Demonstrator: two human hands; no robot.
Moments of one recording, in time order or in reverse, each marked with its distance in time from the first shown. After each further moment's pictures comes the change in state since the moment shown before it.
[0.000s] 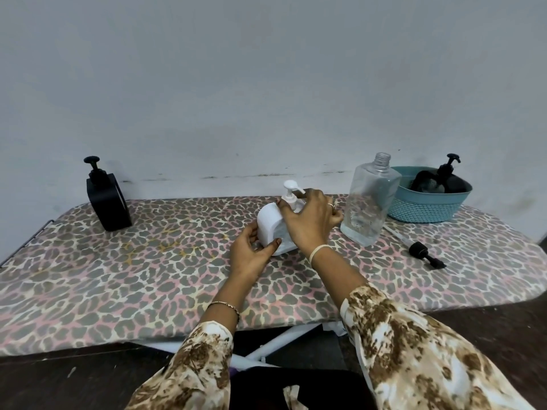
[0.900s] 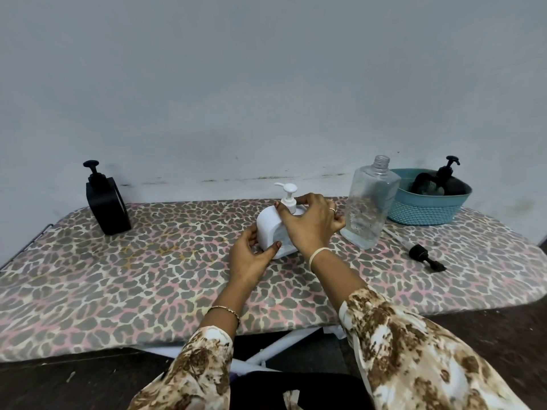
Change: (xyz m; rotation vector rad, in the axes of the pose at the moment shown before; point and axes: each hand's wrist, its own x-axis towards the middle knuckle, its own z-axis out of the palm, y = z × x) left_hand 0.000 -0.001 0.001 0.018 0.028 0.023; right_hand 0.004 0.001 0.003 -0.021 0.043 0.045
